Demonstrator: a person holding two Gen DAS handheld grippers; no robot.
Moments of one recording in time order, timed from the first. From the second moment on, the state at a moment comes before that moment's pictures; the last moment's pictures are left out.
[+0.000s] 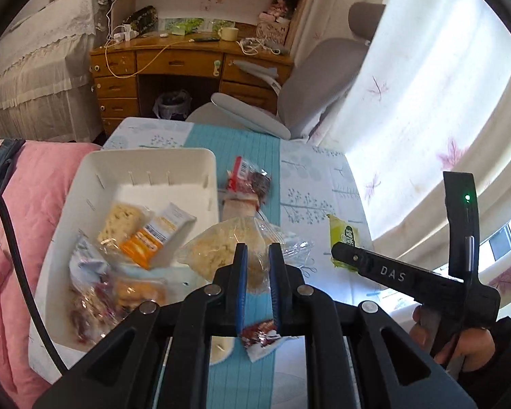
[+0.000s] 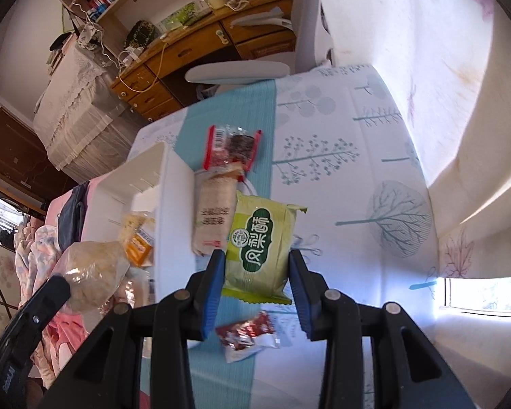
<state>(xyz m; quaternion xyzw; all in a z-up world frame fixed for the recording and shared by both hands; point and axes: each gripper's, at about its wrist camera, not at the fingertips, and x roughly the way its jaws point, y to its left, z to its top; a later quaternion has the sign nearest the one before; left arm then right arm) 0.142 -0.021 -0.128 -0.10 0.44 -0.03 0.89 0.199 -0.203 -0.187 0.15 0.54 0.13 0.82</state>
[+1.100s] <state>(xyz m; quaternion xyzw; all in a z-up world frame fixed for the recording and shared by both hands) 0.144 0.167 -0.178 -0.12 0.51 -0.07 0.85 0.176 0.007 -0.195 0.17 0.54 0.18 0.80</state>
